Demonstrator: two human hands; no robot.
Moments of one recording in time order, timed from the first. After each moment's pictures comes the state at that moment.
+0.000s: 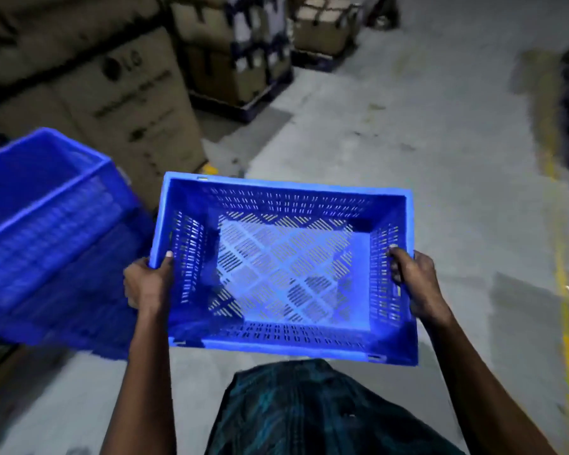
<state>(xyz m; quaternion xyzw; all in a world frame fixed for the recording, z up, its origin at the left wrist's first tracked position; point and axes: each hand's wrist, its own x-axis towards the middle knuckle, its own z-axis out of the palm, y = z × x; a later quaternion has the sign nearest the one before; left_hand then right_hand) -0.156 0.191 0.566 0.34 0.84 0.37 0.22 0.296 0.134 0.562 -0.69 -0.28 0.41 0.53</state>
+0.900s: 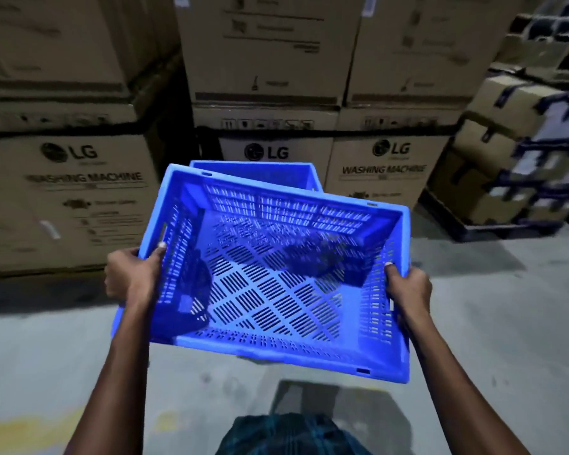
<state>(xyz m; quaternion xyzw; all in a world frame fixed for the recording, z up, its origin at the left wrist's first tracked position) -0.338 0.083 0.654 -0.06 0.86 0.50 -0.03 -0.017 0.401 0.635 -0.55 -0.66 0.38 0.36</state>
